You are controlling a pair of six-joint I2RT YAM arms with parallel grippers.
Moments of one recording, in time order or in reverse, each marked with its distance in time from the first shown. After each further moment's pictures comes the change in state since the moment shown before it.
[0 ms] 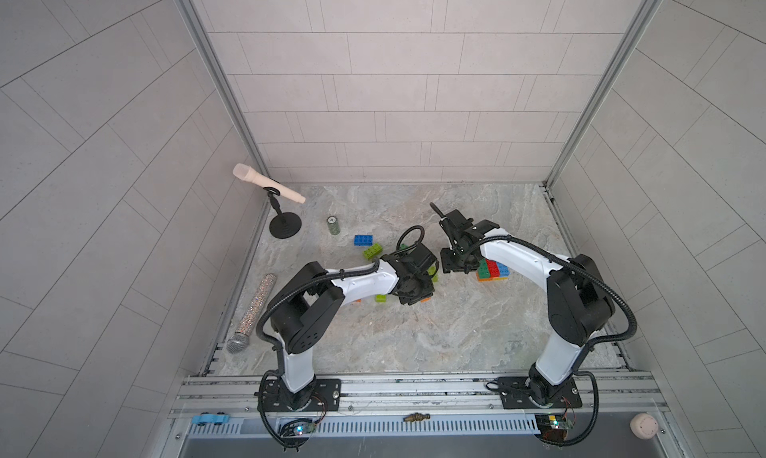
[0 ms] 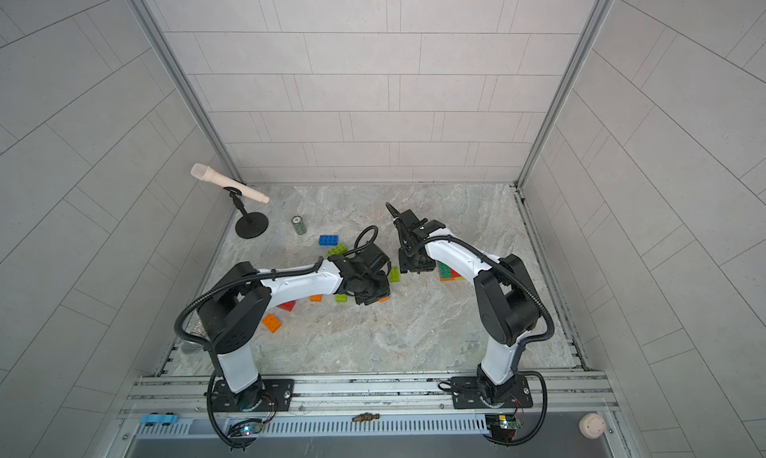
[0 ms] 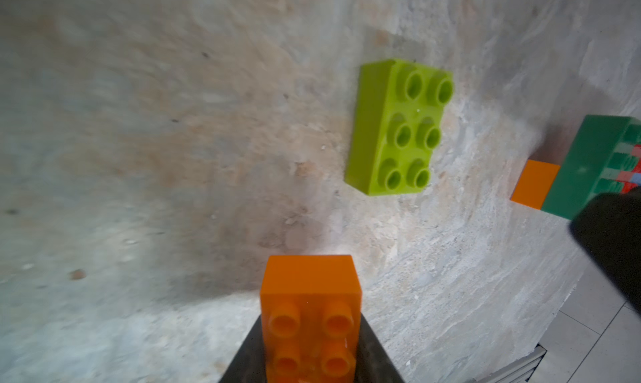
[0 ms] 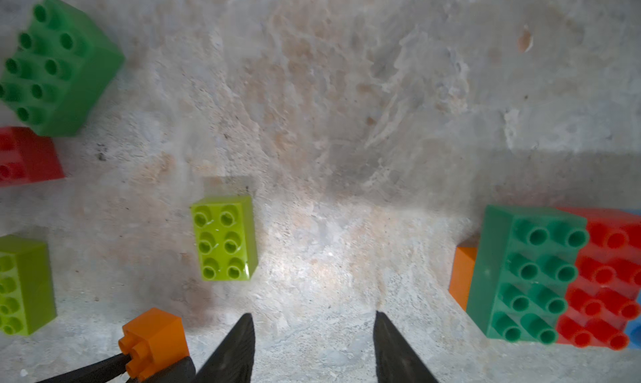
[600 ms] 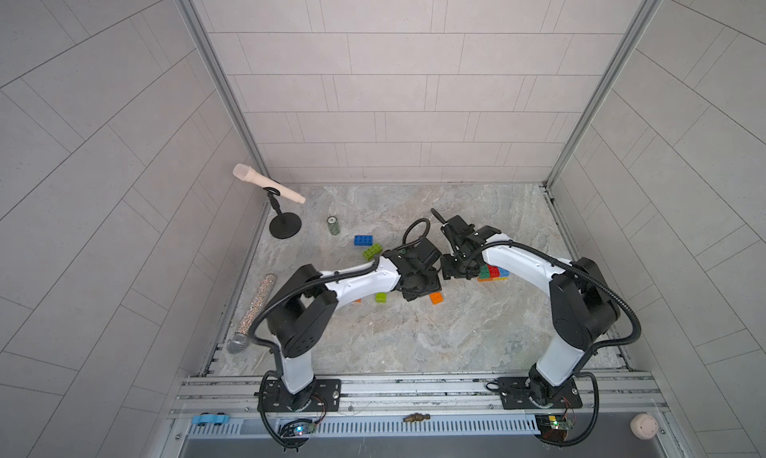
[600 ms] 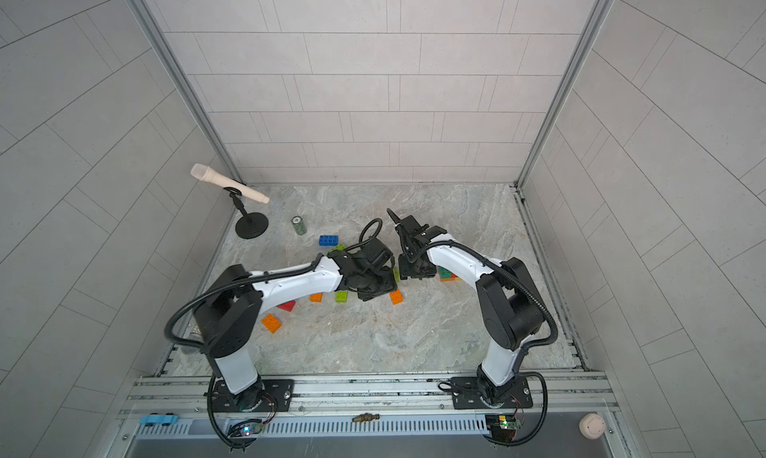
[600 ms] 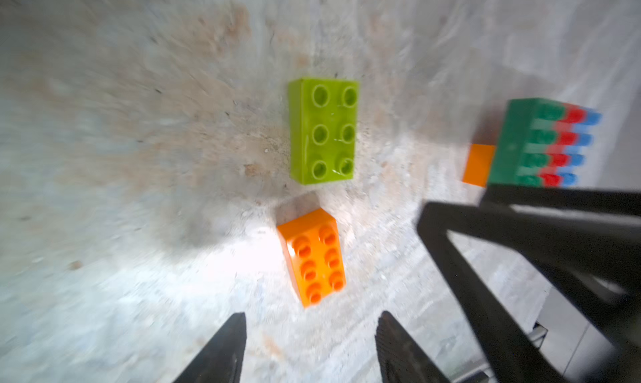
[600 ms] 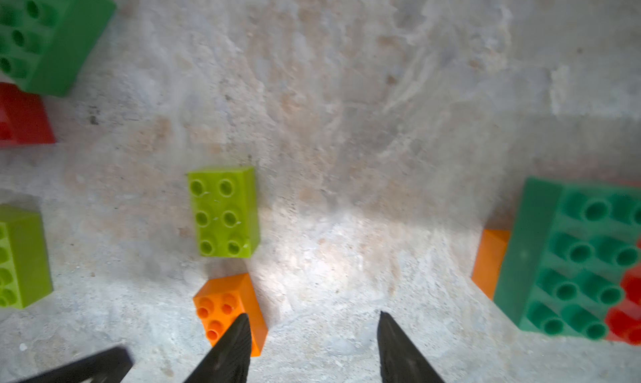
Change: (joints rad) left arm 0.009 -0.195 -0.005 -0.089 -0.083 0.109; right arm 0.042 0.006 -0.010 0.028 -0.059 -0.010
